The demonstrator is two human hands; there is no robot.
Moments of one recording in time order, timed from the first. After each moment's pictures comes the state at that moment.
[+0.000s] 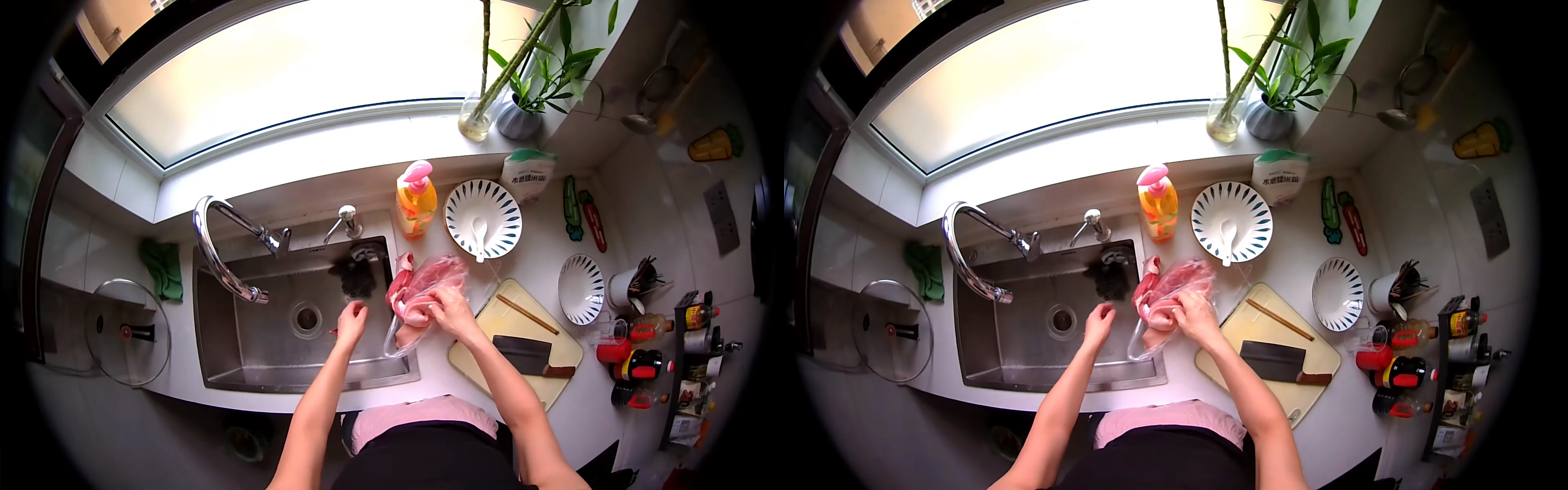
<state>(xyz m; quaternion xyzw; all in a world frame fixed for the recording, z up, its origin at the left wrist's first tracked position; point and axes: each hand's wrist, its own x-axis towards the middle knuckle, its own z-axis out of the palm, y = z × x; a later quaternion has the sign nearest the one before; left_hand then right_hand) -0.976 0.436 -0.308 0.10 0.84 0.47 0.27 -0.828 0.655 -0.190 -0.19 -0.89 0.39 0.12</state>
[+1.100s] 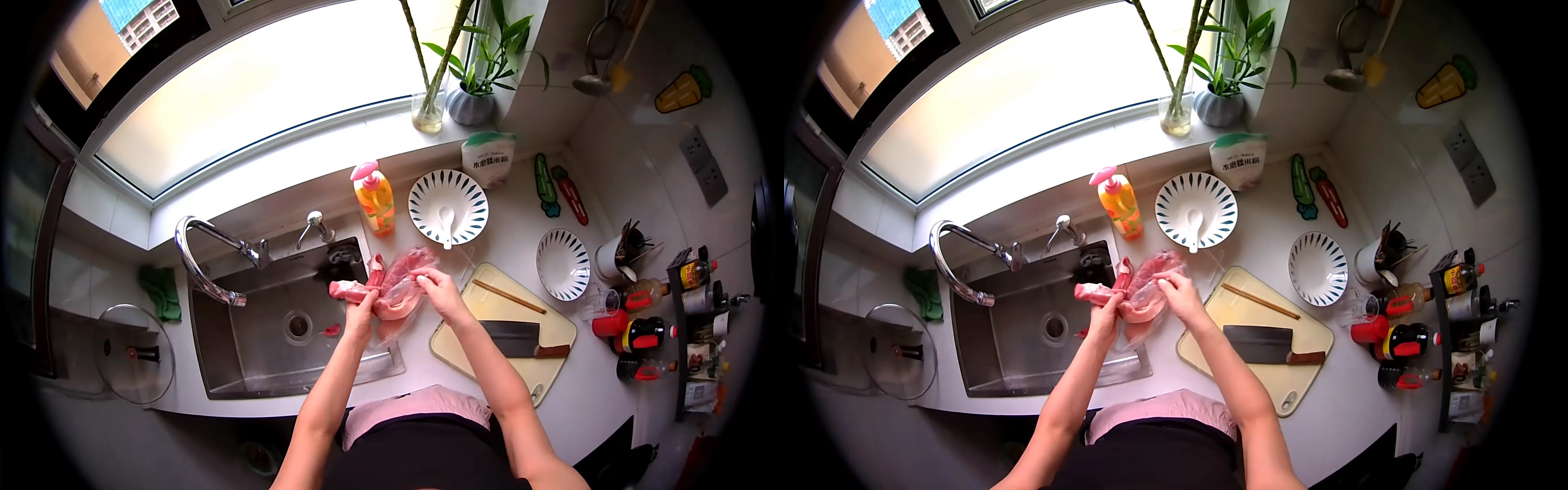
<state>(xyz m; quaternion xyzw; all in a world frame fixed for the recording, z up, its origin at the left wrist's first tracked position) -0.930 0.514 -0.238 -0.03 0.55 0.76 0.35 -0.813 0.674 -0.176 -0.28 -0.54 0.78 0.13</state>
